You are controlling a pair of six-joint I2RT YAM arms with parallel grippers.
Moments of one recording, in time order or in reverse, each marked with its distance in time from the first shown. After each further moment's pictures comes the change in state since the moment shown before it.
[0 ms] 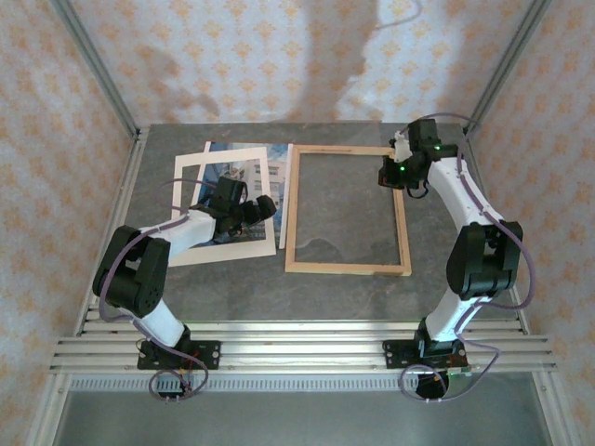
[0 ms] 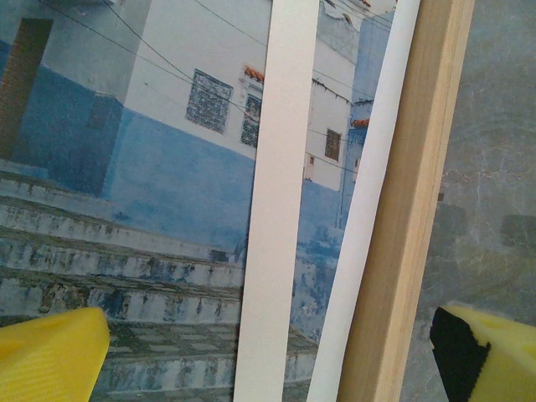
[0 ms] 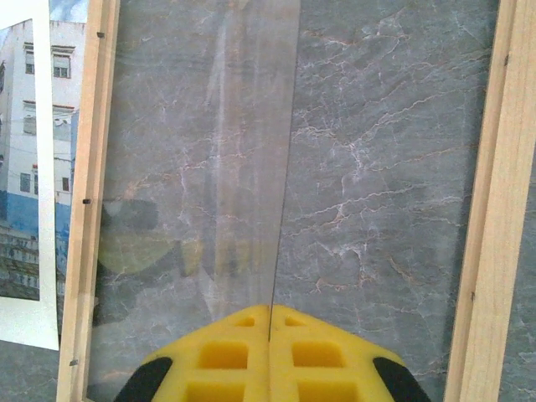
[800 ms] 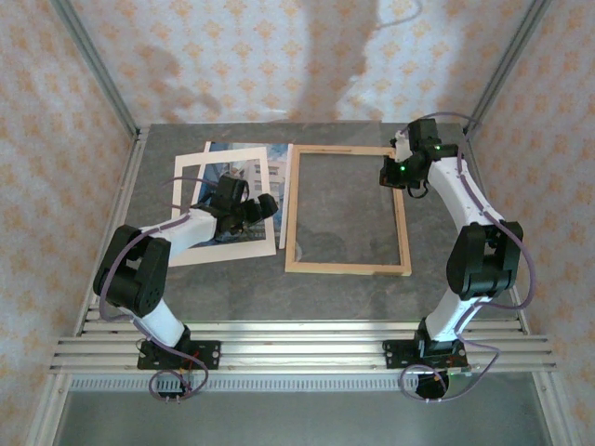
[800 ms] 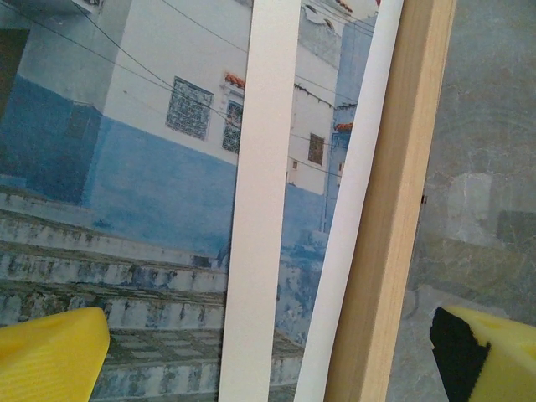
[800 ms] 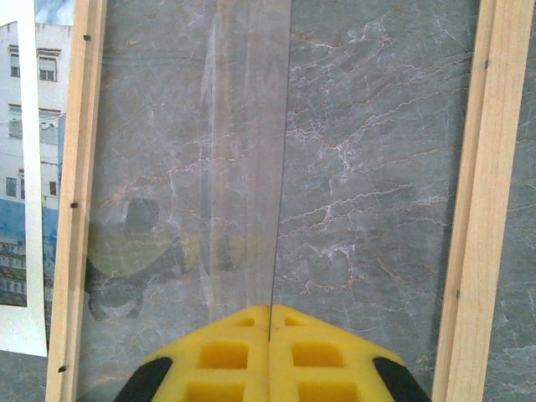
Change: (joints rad) left arm -0.007 0.005 0.015 0.003 0.001 0.000; right arm 0.000 -0.001 -0.001 -0.002 0.026 0.002
